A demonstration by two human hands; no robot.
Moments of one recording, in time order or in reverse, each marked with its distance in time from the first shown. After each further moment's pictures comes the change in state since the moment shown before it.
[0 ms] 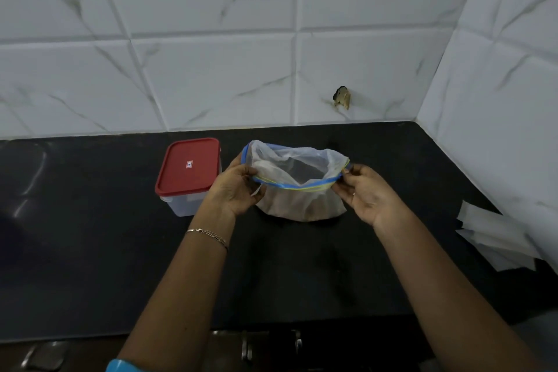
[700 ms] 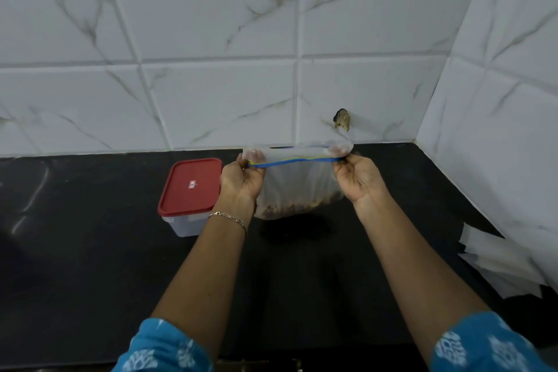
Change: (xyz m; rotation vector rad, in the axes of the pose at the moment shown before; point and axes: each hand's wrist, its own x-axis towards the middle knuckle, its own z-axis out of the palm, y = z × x) left_hand 0.029 0.034 0.042 -0.634 0.112 0.113; right_hand 0.046 -0.041 0.038 0.758 -0.122 -0.054
